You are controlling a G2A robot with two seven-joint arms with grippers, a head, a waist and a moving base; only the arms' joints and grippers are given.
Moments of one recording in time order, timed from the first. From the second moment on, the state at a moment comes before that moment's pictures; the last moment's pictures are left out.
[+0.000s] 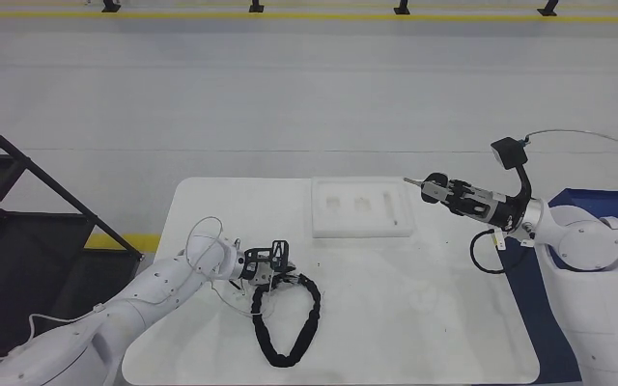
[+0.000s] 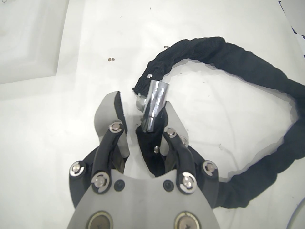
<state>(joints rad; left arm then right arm) 0.68 -1.03 -0.32 -0.91 1.44 -0.89 0.39 -1.07 -0.96 1.50 -1.56 0.17 -0.60 1.05</state>
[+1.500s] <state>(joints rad) 0.54 -0.96 -0.44 -1.30 1.23 -1.01 0.56 -1.07 -0.94 1.40 -1.75 0.22 -0.22 1.34</state>
